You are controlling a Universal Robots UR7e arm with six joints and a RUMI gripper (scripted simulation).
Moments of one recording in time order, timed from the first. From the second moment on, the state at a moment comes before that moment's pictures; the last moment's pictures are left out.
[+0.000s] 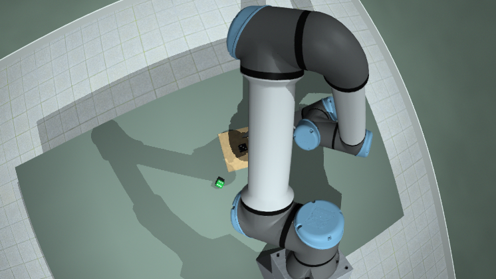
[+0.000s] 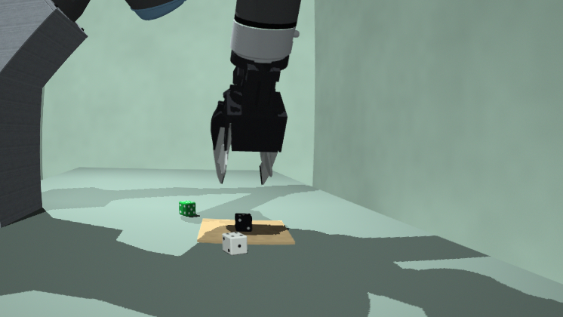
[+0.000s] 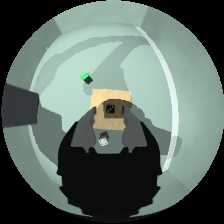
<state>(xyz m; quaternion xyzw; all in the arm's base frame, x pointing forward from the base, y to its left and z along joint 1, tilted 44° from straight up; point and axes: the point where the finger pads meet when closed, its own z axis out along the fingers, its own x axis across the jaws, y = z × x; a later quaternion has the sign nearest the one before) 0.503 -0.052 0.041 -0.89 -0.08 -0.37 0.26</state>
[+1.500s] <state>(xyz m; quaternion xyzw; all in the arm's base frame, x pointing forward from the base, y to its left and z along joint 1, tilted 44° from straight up) 0.502 -0.049 0.040 -0.91 -0.04 -0.37 0.17</state>
